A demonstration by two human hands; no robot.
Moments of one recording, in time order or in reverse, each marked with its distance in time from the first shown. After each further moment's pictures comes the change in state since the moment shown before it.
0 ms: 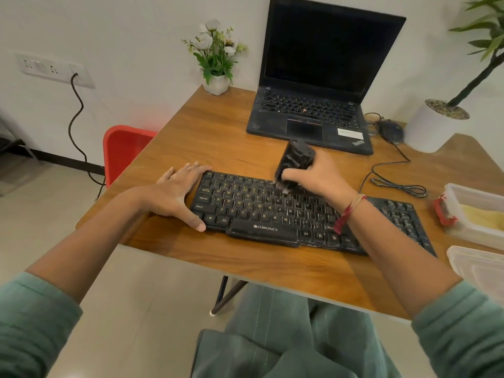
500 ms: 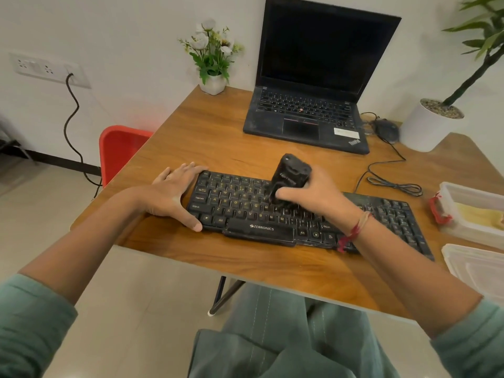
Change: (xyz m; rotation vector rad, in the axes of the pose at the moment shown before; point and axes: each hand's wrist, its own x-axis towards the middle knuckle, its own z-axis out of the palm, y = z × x) left_hand -0.004 0.005 -0.001 -0.017 0.005 0.011; right_hand -0.022 0.014 0.004 0.034 -0.118 -0.056
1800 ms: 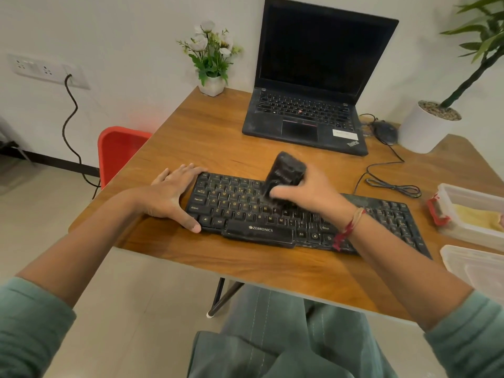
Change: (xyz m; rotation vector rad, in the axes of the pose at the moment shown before) left_hand 0.004 -0.007 0.002 0.012 0.001 0.010; right_hand -0.005 -0.013 0.001 0.001 -0.039 -0.020
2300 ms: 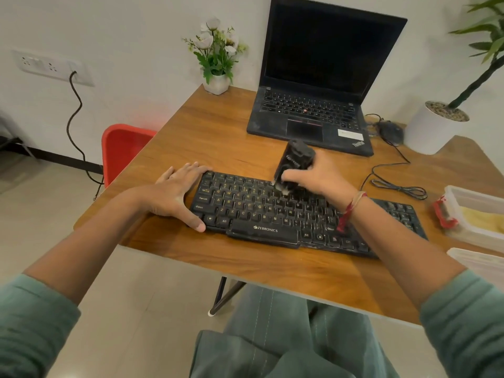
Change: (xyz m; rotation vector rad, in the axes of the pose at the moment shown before) left_hand 0.001 -0.002 0.000 0.002 0.000 -0.003; right_hand 0.028 0.001 -0.010 -0.030 0.105 0.040
